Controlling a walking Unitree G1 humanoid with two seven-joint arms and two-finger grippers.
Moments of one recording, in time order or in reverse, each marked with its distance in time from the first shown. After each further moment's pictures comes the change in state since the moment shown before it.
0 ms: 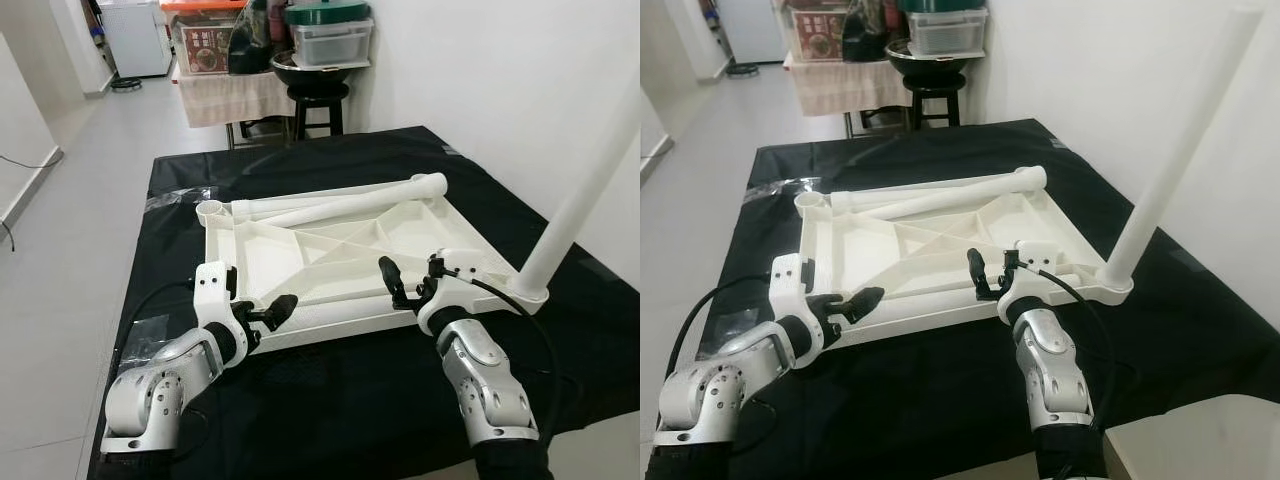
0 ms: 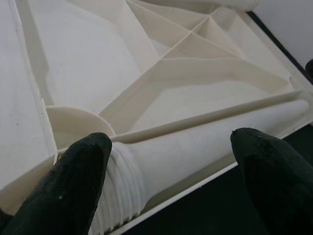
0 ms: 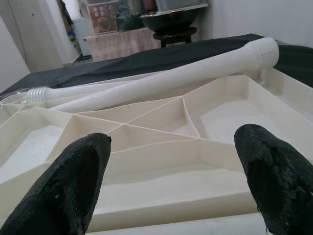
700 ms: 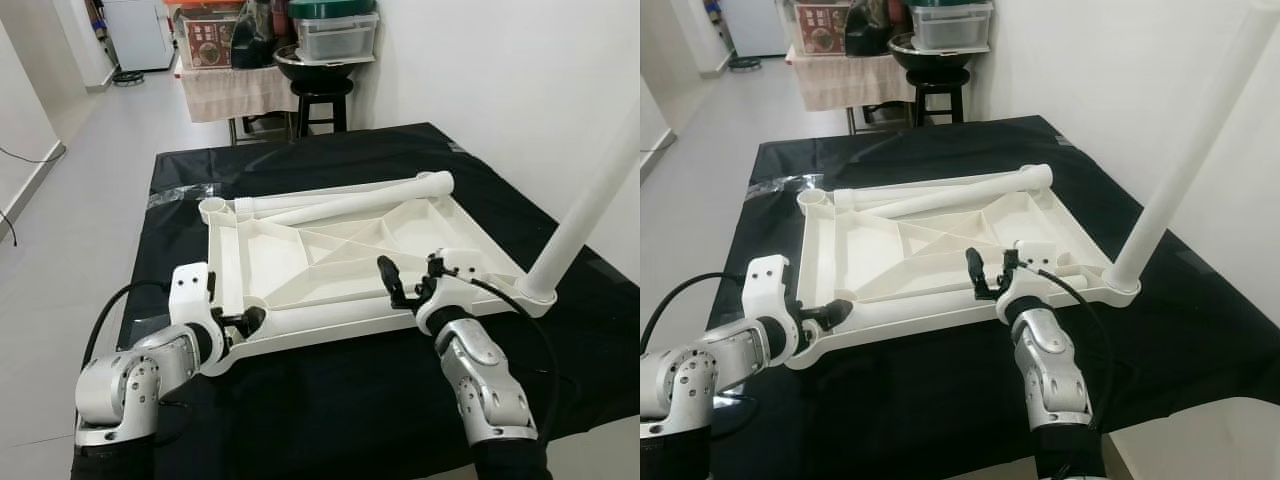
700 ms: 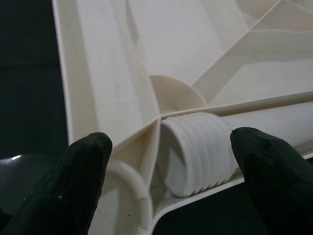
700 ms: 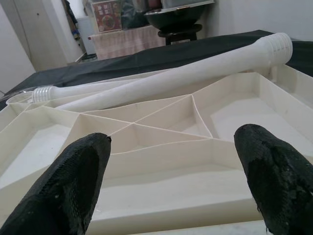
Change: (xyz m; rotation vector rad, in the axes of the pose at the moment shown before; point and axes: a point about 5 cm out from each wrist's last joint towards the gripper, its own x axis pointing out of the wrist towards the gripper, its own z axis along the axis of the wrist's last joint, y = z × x) left arm -0.013 0.015 0.009 0.021 0.126 0.237; right arm 0.000 0.001 0.000 0.012 -0.001 0.005
